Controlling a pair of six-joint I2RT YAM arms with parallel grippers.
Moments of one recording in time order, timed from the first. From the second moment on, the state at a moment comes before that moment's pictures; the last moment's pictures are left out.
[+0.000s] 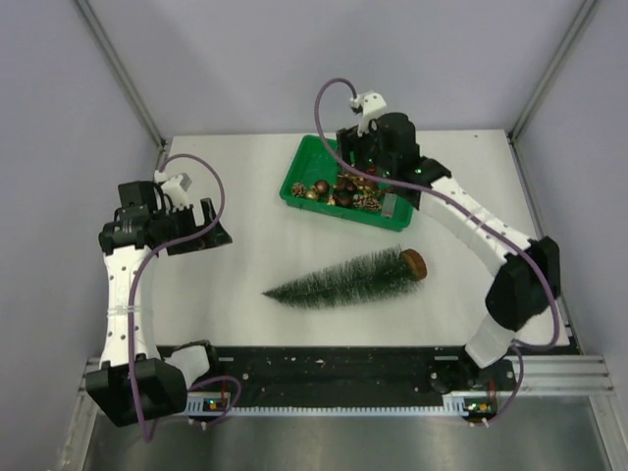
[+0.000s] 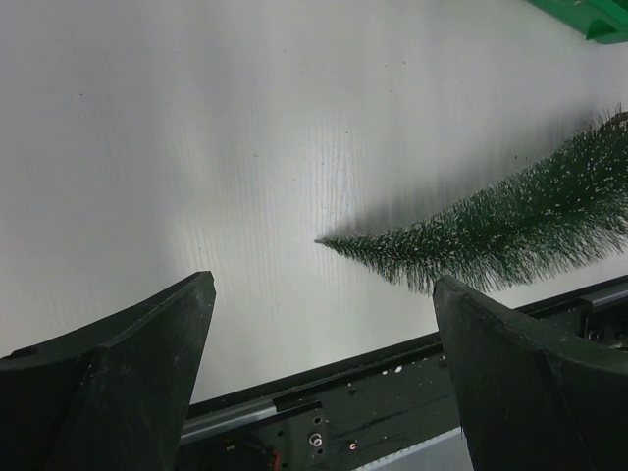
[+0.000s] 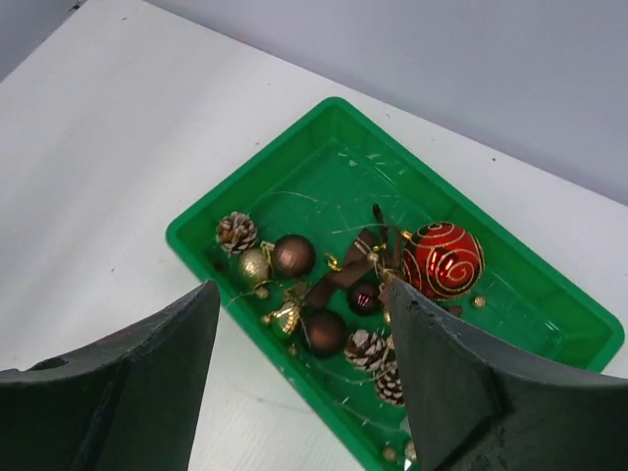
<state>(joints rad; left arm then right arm) 0.23 1.11 1.17 -1.02 0.50 -0.01 0.59 1.62 1.50 -0.18 0.03 0.02</state>
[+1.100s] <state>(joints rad) 0.23 1.09 1.11 -1.02 0.50 0.09 0.52 2.11 1.60 -0.16 -0.13 0.13</state>
